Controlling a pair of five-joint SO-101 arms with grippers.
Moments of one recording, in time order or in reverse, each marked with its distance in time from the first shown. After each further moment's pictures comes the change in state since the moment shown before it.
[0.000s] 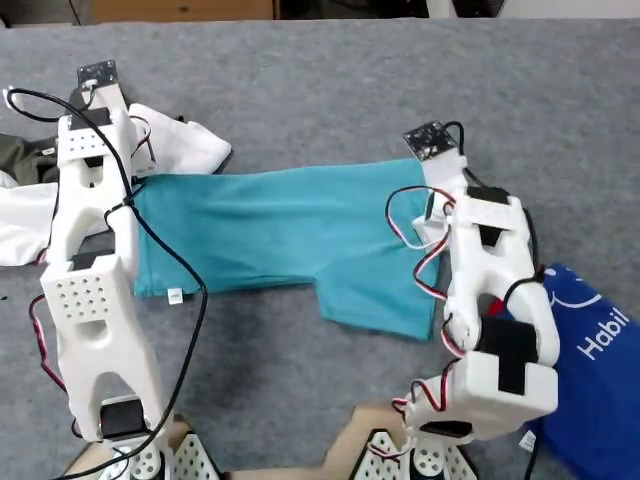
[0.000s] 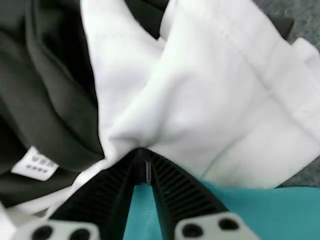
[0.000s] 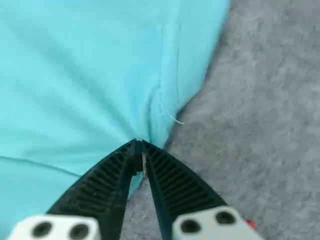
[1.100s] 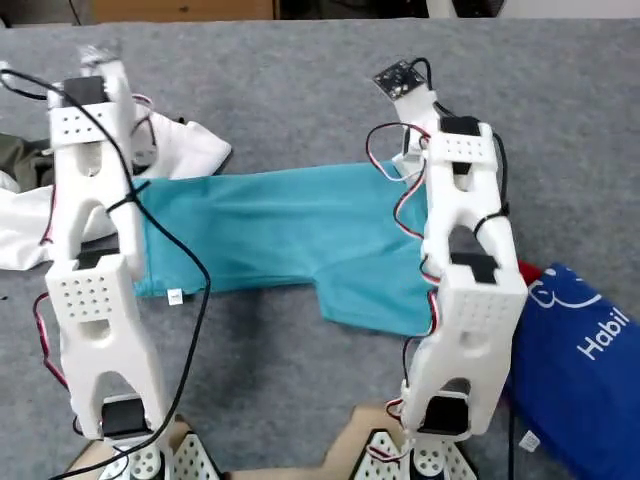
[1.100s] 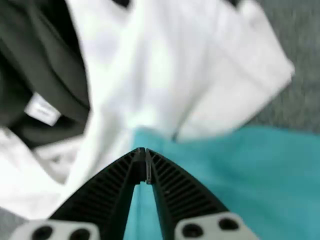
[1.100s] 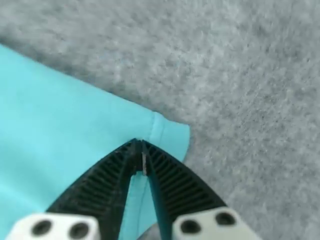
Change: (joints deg) left arm 1.3 -3.7 -18.1 21.5 -0.1; right arm -5.9 32.4 -48.9 11.8 0.8
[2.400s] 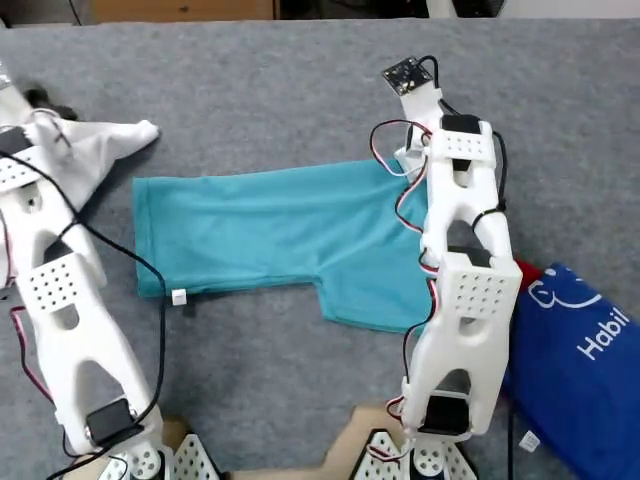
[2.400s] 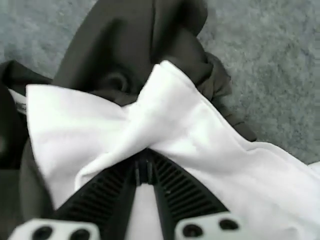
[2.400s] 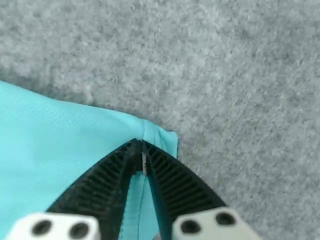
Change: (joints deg) left arm -18.5 30.2 -29.5 -22.7 0.7; right arm 0.5 6.8 -7.7 0.0 -2.7
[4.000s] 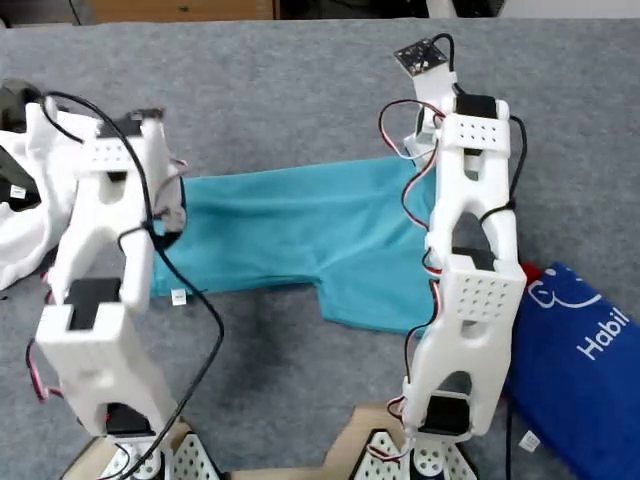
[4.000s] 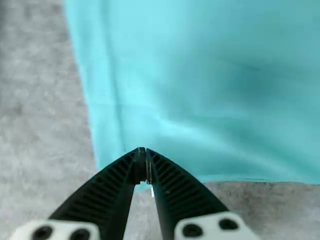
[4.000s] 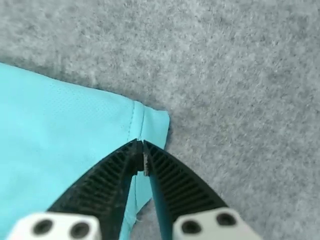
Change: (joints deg) left arm 25.5 -56.4 83.0 15.2 -1.5; right arm 0.9 -0.6 -10.1 13.7 -2.1
